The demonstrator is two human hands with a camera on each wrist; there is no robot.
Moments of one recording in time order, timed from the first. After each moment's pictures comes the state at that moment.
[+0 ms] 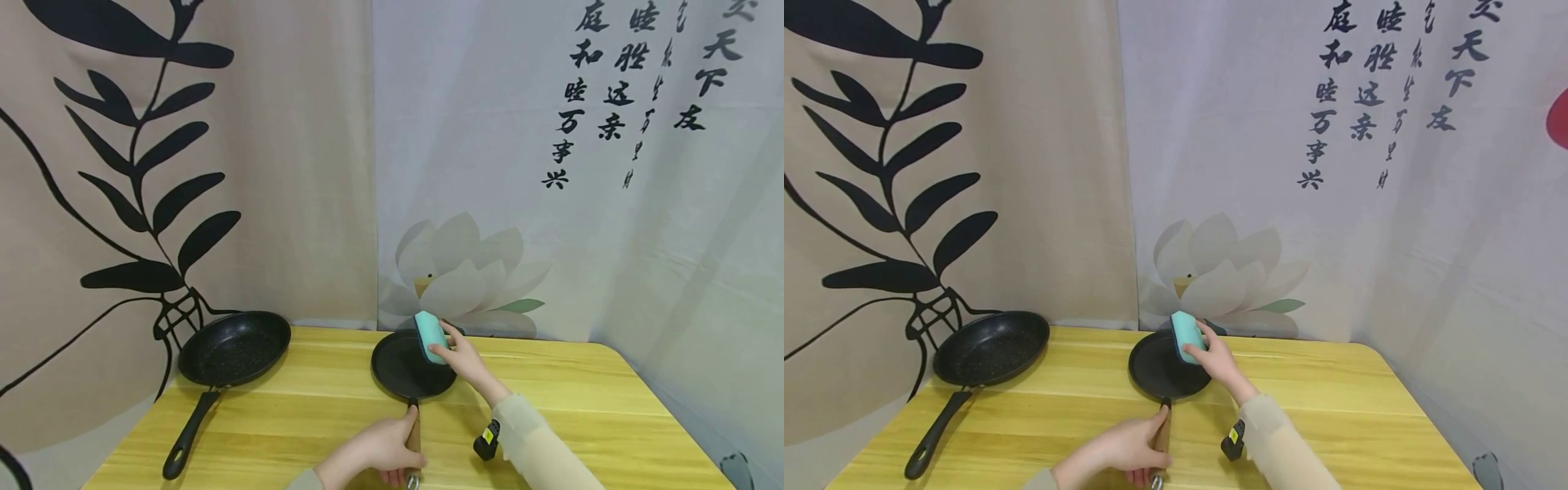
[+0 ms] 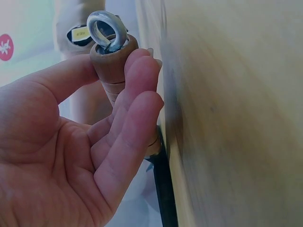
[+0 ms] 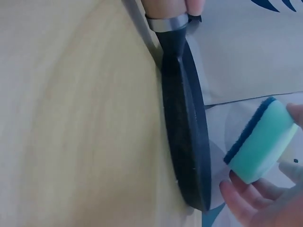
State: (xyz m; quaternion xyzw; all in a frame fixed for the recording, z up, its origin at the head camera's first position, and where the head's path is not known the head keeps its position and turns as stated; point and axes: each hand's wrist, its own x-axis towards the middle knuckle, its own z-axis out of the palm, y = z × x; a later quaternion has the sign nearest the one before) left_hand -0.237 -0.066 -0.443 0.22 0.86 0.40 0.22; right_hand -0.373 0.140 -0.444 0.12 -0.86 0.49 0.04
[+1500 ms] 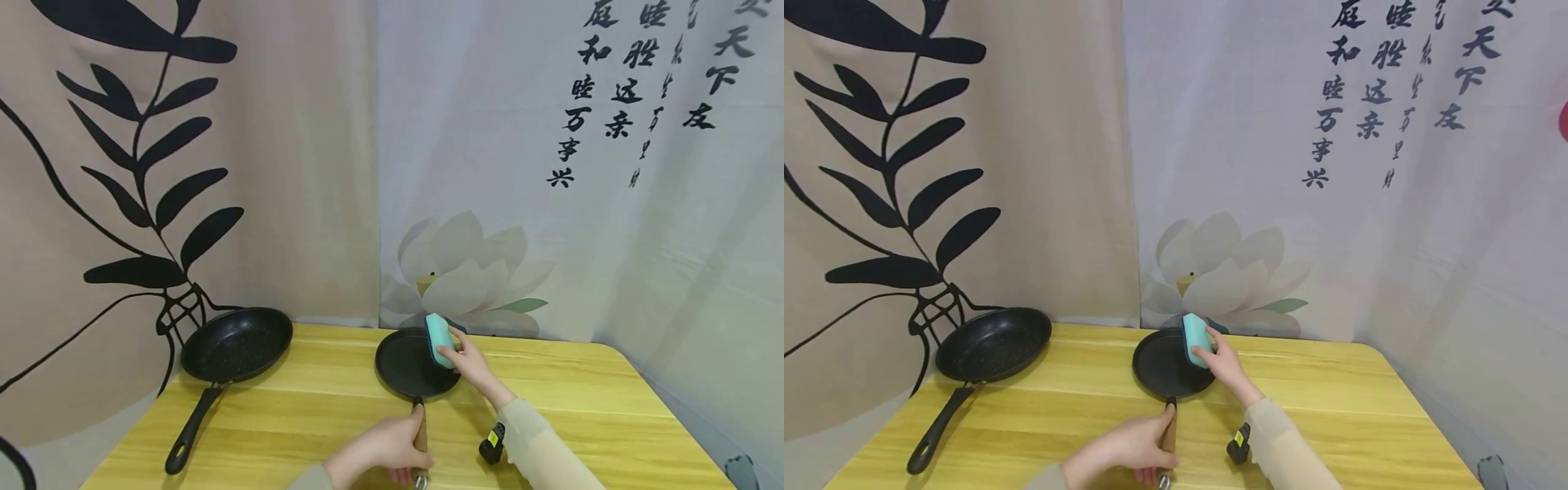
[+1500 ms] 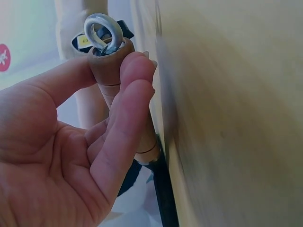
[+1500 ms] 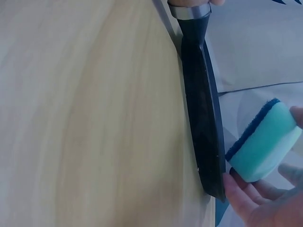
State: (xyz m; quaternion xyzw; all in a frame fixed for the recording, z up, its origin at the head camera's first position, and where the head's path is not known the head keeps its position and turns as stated) left_hand -0.243 -0.058 -0.447 0.23 0.86 0.39 0.23; right_hand -0.377 0.150 -0.463 0.10 -0.85 0.52 0.03
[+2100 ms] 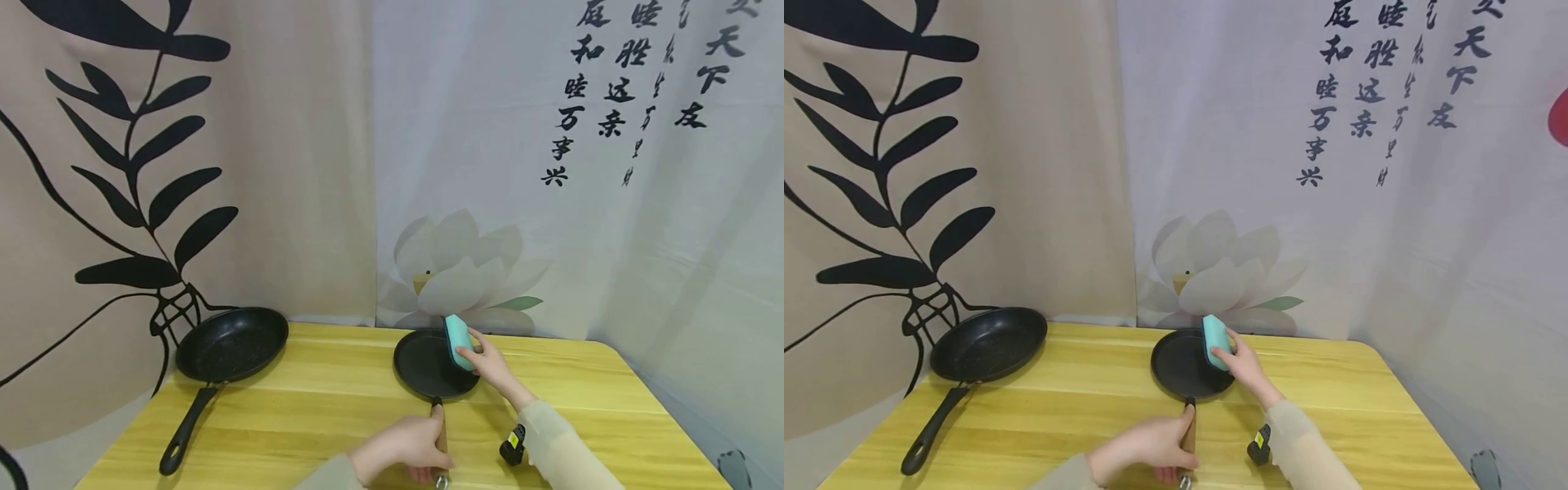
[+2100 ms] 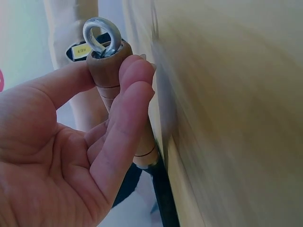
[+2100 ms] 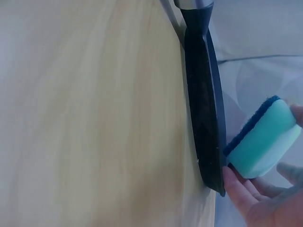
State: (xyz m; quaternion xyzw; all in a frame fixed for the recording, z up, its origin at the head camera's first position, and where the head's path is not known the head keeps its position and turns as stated) left_hand -0.243 -0.017 -0.439 0.26 0.88 0.32 0.21; right_hand -0.368 0.194 -0.457 0.07 -0.86 0.51 0.03
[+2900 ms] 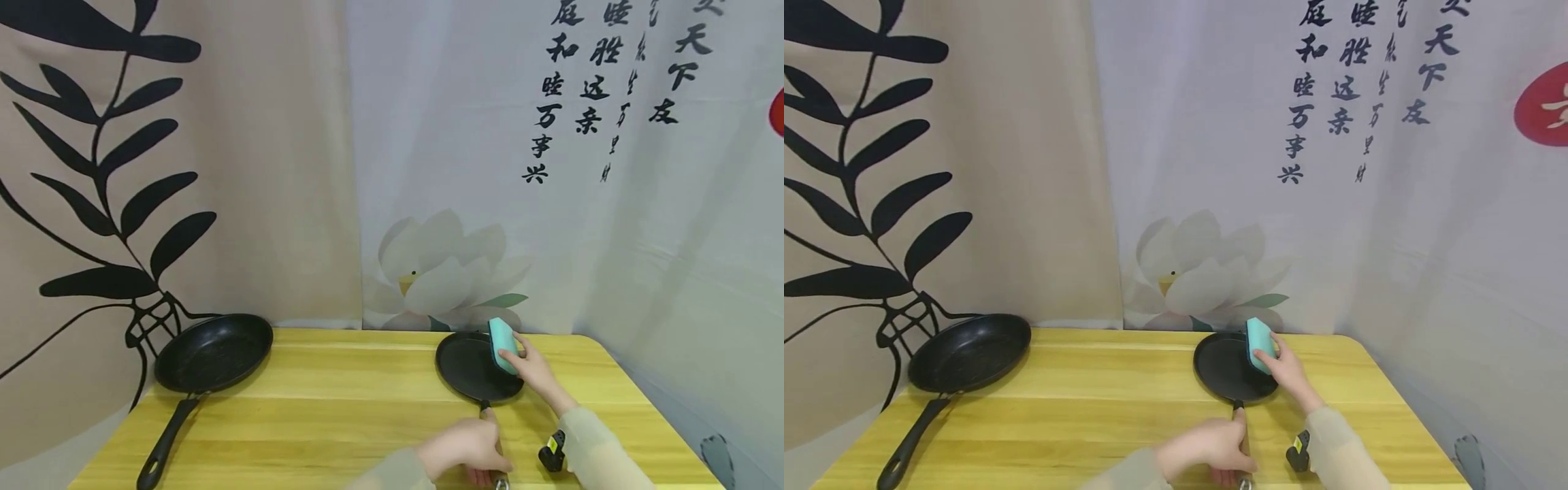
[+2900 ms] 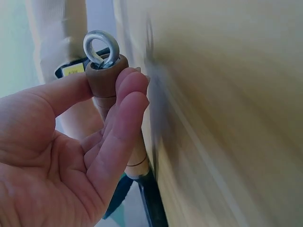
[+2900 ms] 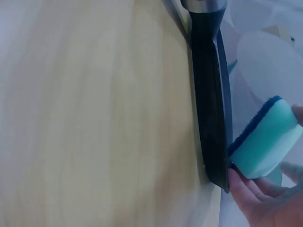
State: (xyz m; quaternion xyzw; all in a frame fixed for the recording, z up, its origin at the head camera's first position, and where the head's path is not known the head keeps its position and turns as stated) left_hand -0.272 0.109 -0.474 0.26 0.89 0.27 0.26; right_hand -0.353 0.298 -0.458 0.02 -0.90 0.44 0.06
